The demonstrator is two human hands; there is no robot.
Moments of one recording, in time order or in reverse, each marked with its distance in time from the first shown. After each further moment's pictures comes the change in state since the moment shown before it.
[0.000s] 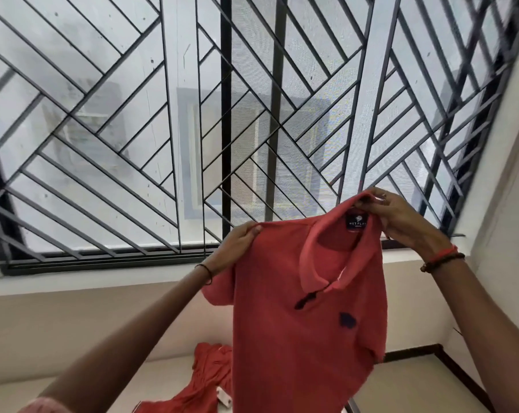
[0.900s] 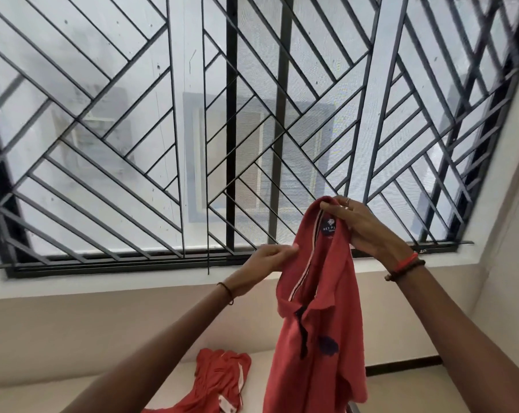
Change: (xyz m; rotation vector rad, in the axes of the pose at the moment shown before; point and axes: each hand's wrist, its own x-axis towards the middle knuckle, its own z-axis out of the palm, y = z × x) left_hand -0.014 0.014 0.044 -0.351 -0.235 -0.167; right_hand 0.018 0.008 0.072 0.104 -0.020 0.147
